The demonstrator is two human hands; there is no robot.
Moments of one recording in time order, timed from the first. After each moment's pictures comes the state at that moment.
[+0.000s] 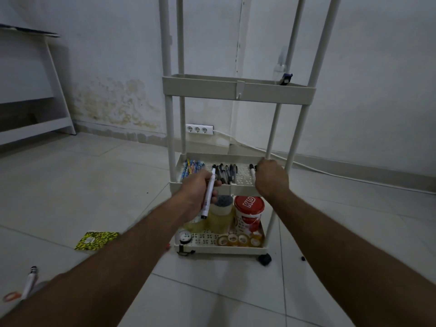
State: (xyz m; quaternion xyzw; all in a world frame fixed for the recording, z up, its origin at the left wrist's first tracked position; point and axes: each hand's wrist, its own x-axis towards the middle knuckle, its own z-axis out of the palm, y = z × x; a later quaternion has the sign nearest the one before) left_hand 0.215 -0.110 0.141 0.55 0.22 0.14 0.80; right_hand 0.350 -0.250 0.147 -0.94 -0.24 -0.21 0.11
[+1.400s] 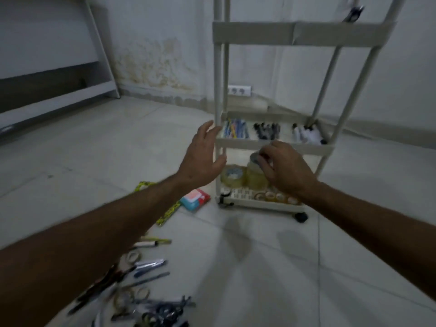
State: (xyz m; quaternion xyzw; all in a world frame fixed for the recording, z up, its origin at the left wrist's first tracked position) left_hand 0.125 -0.044 0.096 0.92 0.11 0.30 0.22; right_hand 0.260 -0.243 0.101 -0.81 -0.51 -0.19 0.23
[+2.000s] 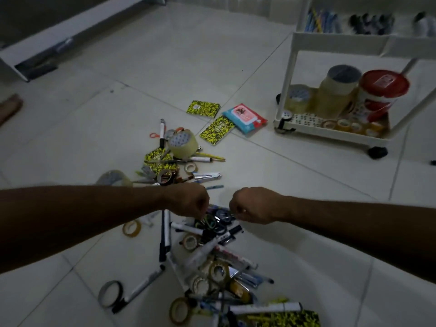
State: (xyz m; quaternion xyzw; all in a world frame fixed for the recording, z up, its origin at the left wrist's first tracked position) left_hand -0.109 -0.030 -0.055 0.92 0.11 -0.32 0.21; right_hand 0.060 -0.193 -0.087 -0.63 -0.73 0.26 0.02
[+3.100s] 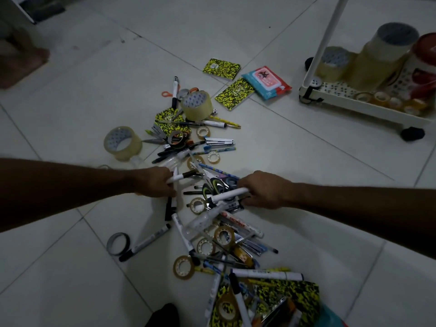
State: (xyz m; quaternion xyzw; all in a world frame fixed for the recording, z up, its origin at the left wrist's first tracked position) left_hand -0.211 -0.011 -0.088 0.83 0.37 -0.36 0.20; right_hand 0.037 -0.204 -0.116 -0.63 -0.71 0.32 0.05
